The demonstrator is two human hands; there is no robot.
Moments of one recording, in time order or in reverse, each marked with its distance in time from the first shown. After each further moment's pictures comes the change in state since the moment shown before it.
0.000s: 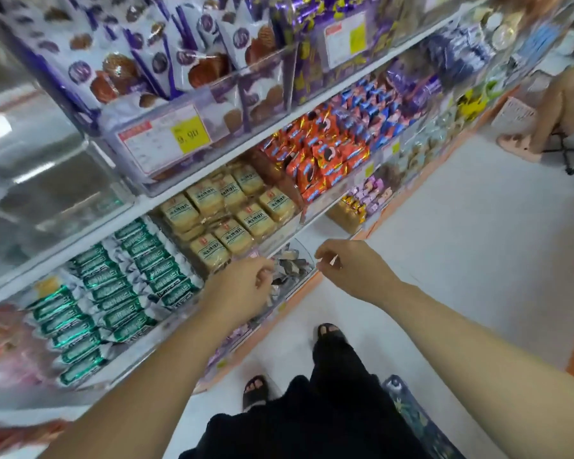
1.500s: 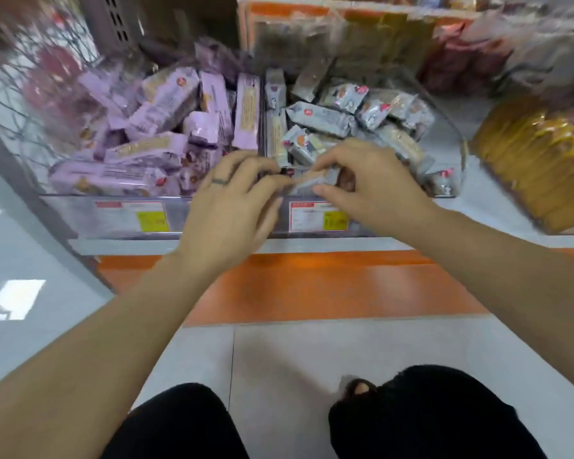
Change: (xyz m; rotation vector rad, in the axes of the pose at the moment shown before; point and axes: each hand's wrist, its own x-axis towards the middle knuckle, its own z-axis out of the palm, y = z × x) left_hand 0.089 -0.191 0.381 0.483 1.041 0.016; right_hand 0.154 0.175 0.328 -0.110 0.031 -0.973
